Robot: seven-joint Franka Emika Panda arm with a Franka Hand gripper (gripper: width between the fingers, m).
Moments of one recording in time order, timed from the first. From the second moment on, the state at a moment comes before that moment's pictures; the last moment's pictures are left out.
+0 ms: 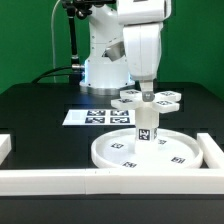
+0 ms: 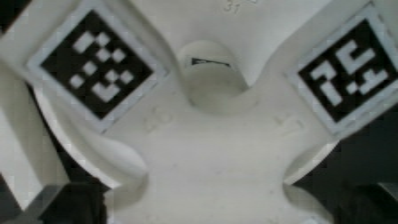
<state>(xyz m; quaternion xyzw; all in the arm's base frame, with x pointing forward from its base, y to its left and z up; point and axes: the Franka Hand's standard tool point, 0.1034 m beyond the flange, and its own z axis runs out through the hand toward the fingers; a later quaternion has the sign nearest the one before) 0.550 0.039 0.111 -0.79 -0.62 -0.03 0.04</state>
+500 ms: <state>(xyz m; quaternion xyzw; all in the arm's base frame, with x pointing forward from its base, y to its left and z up) 0.547 0.036 0.104 -0.79 -0.61 -0.03 0.04</state>
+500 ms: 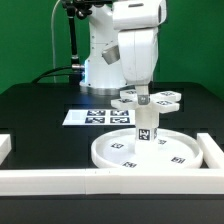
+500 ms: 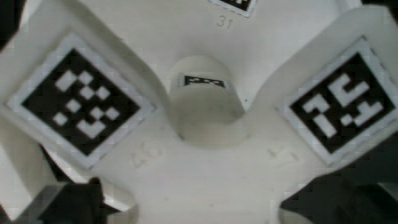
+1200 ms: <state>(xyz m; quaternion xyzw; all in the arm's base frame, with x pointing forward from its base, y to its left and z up) 0.543 0.034 0.095 -0.79 -0.61 -0.02 0.04</state>
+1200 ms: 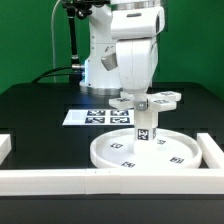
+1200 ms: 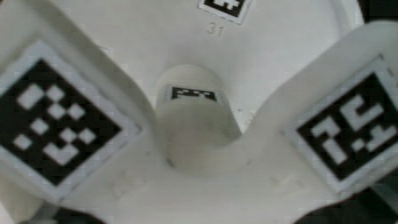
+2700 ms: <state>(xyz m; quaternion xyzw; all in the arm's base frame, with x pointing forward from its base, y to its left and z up) 0.543 0.024 0.096 -0.97 -0.22 0.01 0.07</state>
